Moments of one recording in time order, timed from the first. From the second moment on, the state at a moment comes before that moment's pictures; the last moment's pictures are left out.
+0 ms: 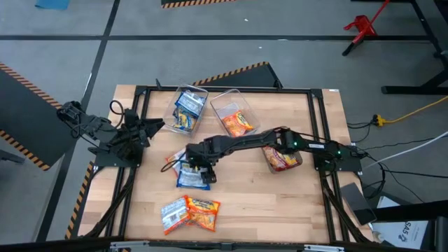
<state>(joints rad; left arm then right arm) -0.53 0.29 0.52 -0.44 -1.03 -0.78 0.07 2.56 2.32 -0.97 -0.14 -0.06</state>
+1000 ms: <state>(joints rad) -0.53 0.29 0.52 -0.44 -1.04 -0.66 0.05 2.48 2.34 -1.10 -0.23 0.00</state>
